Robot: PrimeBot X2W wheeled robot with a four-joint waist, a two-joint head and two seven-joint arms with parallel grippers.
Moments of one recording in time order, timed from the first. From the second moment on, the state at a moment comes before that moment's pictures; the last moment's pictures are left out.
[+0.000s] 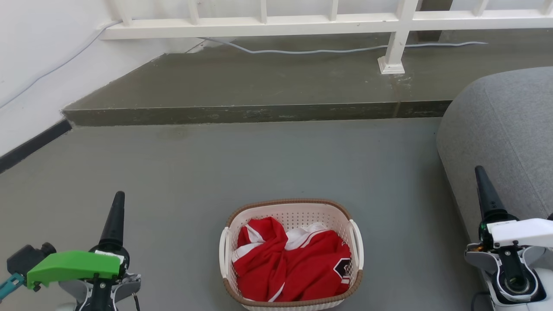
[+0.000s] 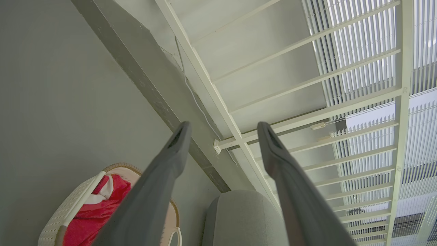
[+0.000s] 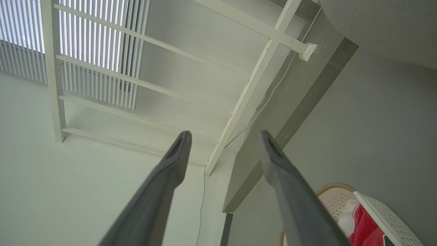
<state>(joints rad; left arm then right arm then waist) -0.06 0.09 -0.04 0.23 -1.37 -0.12 -0.03 -0.04 -0.10 -0.04 0.26 1.28 0.10 -0.03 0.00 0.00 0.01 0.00</state>
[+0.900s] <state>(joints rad) -0.10 0.13 -0.16 0.15 -0.88 -0.06 -0.12 -0.06 -0.17 0.10 0.20 0.83 0.01 -0.12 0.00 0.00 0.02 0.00</state>
